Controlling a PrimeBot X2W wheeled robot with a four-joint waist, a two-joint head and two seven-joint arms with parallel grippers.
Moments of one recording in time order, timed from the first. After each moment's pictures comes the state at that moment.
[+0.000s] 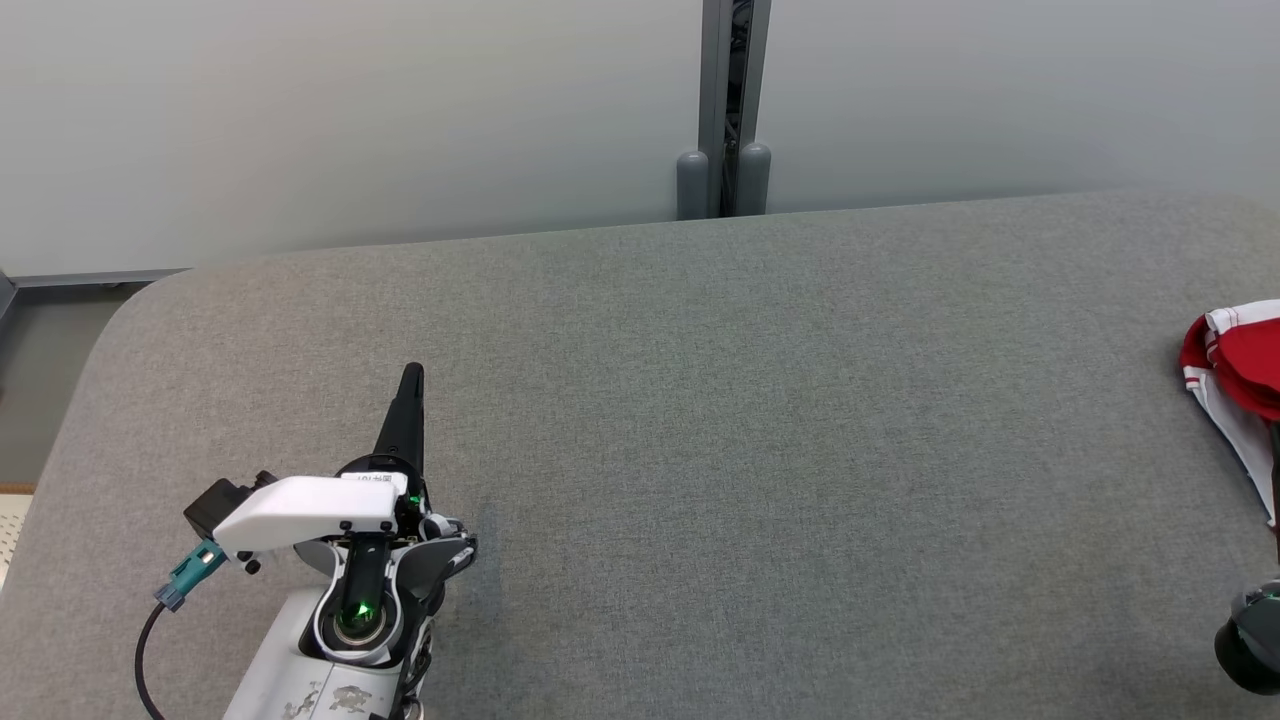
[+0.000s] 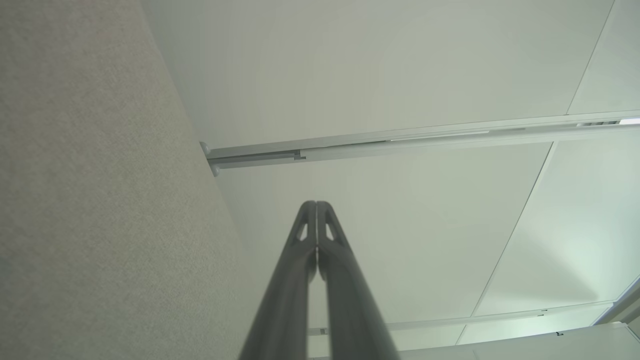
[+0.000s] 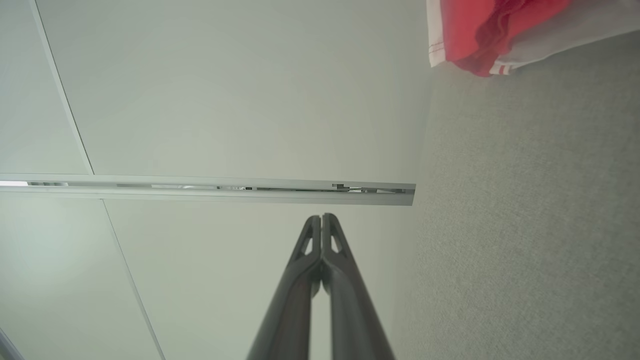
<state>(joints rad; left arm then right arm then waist) -0.37 0.05 -0.26 0.49 -1.72 -0.13 -0.12 -0.23 -0.09 -0.44 0.38 1.57 0.13 0.31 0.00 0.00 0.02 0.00</state>
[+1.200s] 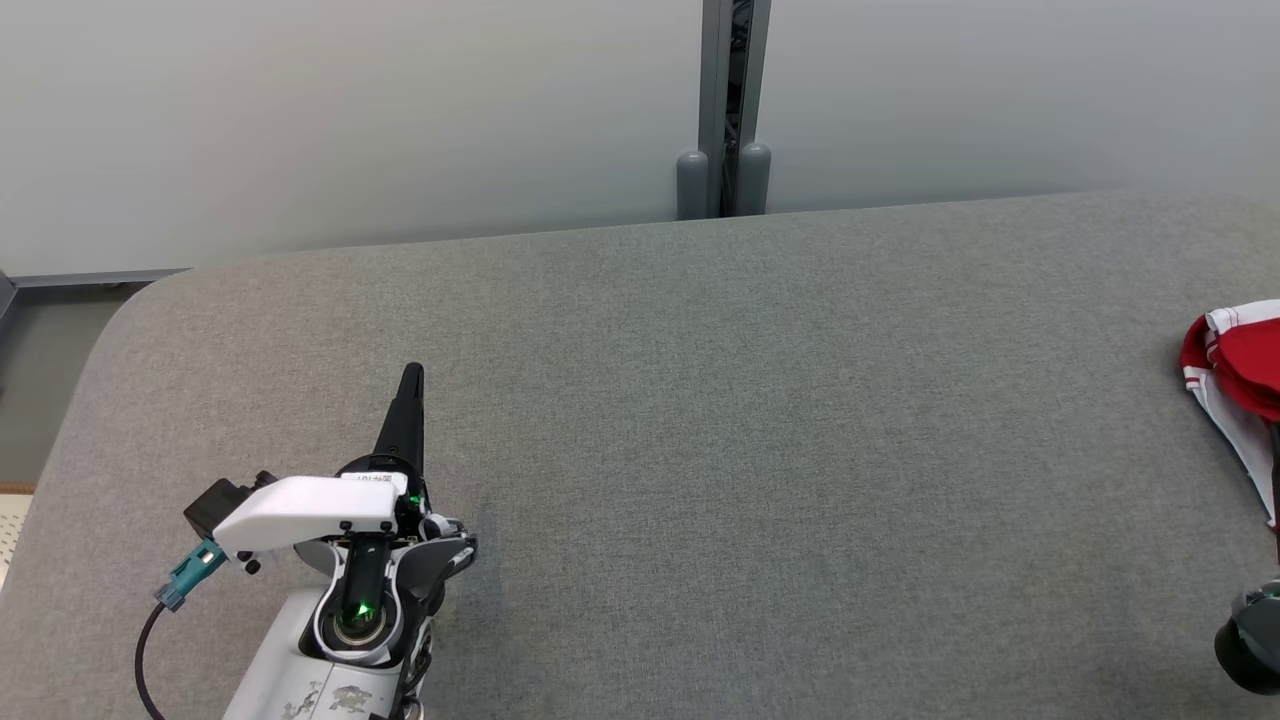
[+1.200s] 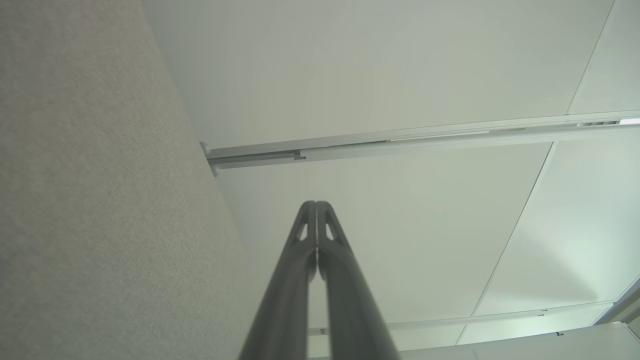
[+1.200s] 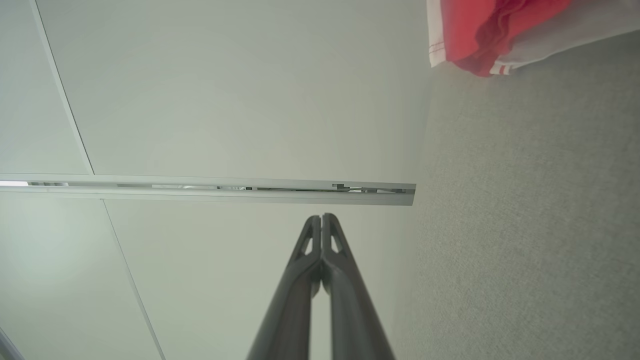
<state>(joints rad) -0.37 0.05 -0.26 0.49 -1.72 -0.13 -0.12 -0.23 -0.09 -0.44 0.38 1.57 0.13 0.31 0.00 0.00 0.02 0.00</state>
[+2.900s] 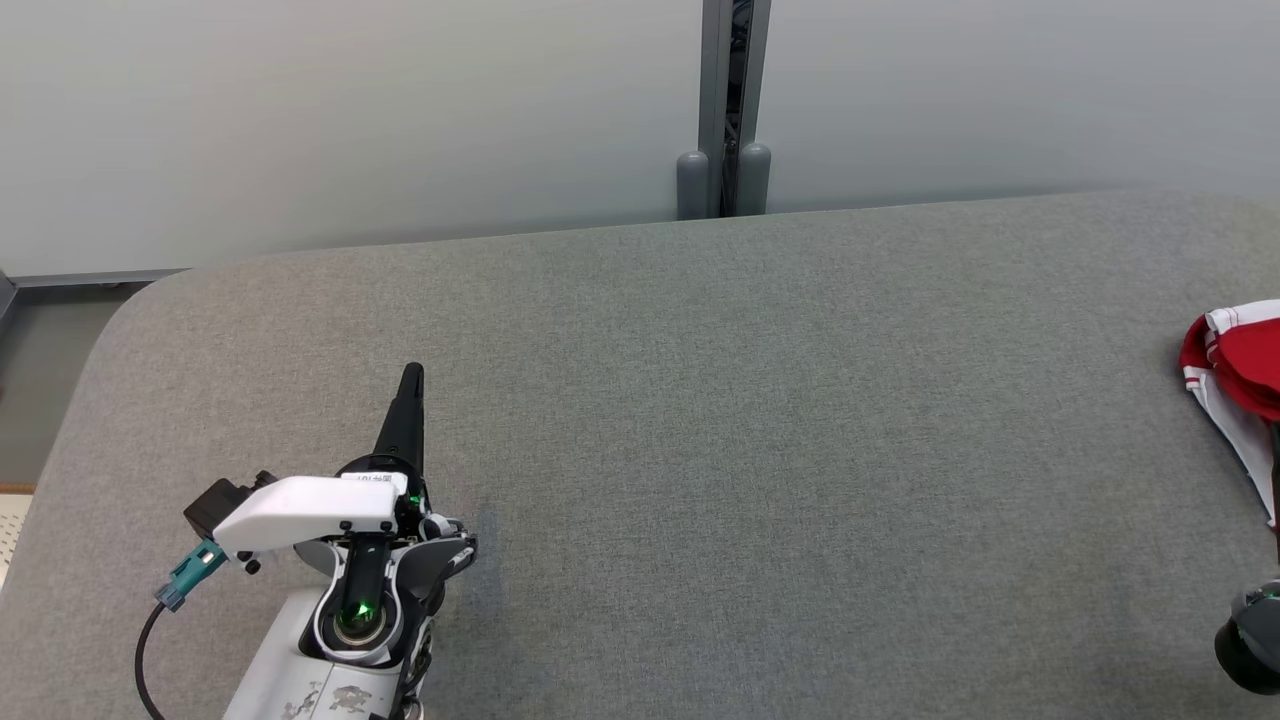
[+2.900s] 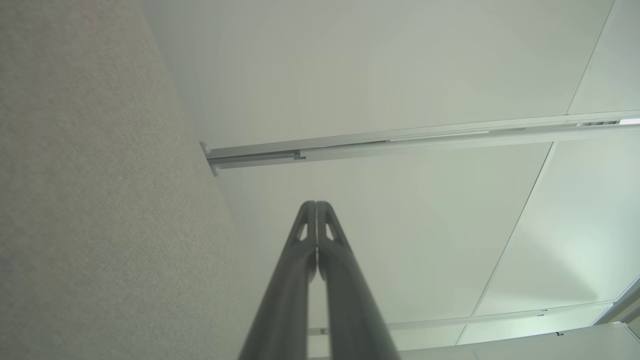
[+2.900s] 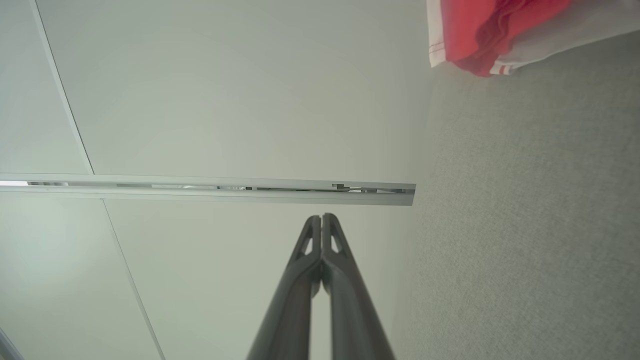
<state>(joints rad) -0.37 0.05 -0.26 0.49 -1.72 -0.13 -0.12 -0.23 -0.09 -0.44 0.38 1.57 0.13 0.31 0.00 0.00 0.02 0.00</state>
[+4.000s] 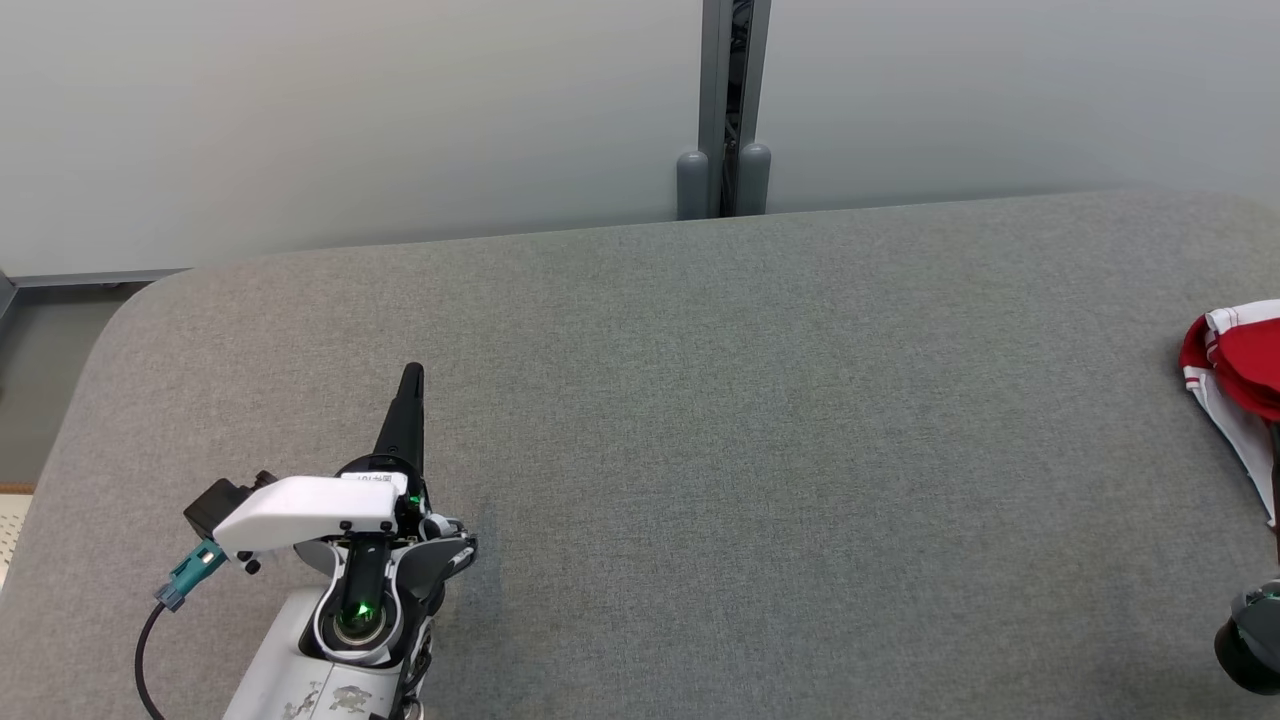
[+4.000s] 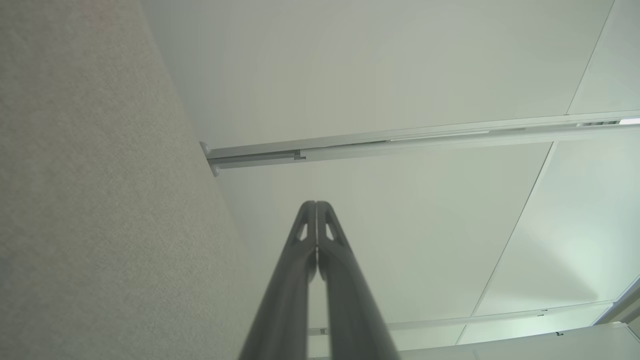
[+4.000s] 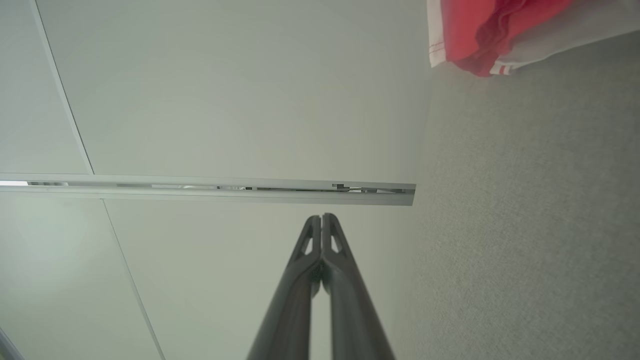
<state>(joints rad) -0.37 0.05 -0.26 0.49 -1.72 -0.13 -0.12 -0.23 -0.09 -0.44 0.38 1.57 0.13 0.31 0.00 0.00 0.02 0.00</state>
